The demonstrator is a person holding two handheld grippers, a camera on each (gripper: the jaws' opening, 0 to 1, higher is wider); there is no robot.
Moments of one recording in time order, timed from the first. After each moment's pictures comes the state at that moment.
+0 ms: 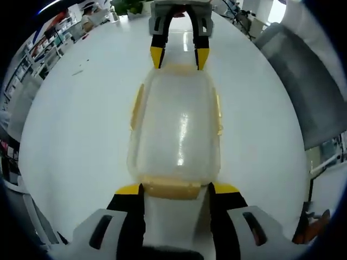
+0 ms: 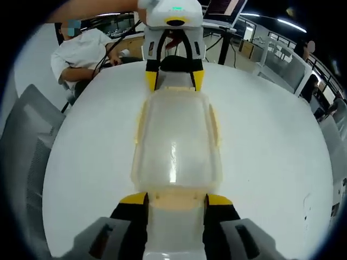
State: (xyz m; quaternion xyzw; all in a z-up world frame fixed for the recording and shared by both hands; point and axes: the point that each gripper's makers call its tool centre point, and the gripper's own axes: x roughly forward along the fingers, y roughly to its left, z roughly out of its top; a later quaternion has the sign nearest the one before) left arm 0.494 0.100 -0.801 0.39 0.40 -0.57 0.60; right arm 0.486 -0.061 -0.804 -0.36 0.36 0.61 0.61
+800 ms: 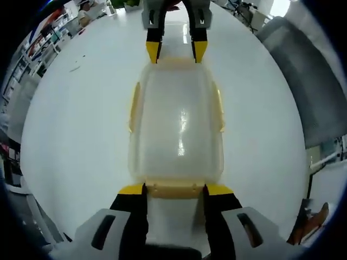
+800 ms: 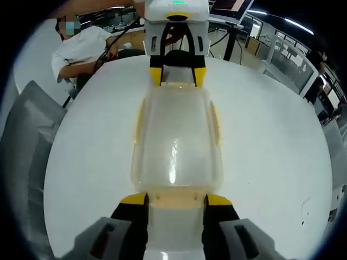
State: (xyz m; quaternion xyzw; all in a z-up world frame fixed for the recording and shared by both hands) left arm 0.494 0.099 -0.802 0.42 0.42 -0.55 0.59; right arm 0.488 -0.061 -0.805 -0.39 0.37 0.61 0.58
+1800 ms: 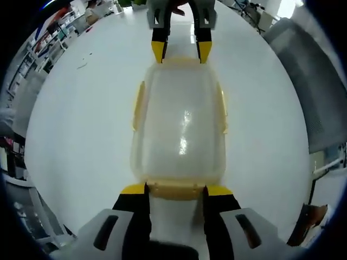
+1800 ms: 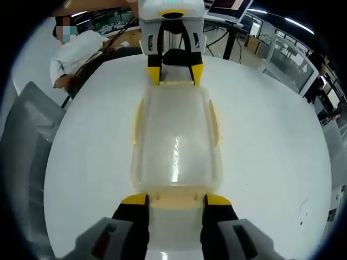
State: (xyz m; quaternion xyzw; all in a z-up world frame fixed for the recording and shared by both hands) left arm 0.494 0.105 -0.798 0.42 0.43 -0.52 0.61; right arm 0.490 -0.058 -0.797 -0.38 0.37 0.61 0.59
